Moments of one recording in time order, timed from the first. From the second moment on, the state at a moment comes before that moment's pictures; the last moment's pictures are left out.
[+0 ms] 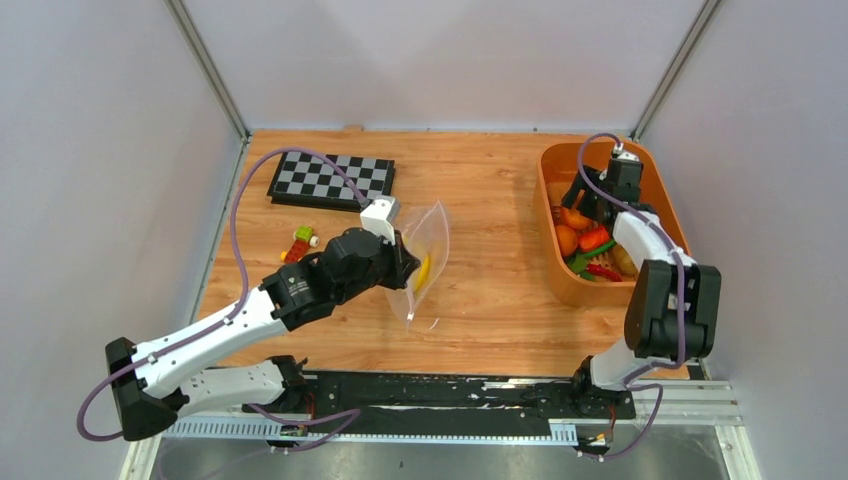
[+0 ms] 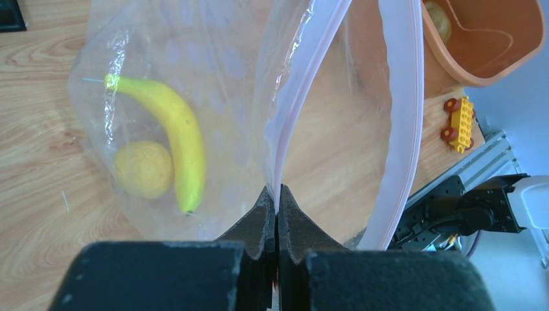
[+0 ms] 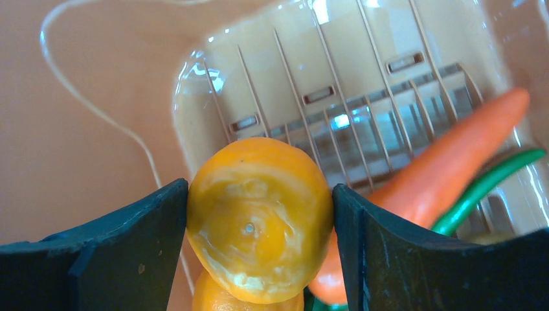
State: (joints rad) left arm -1.00 1.00 0.96 -0.41 -0.26 -0.59; right arm -0.13 1.61 1.07 -0.16 -0.05 0.29
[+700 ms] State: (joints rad) left arm -1.00 0.96 0.94 -0.44 -0.22 -0.59; right arm -0.13 1.02 0.86 -0.20 -0.18 0.42
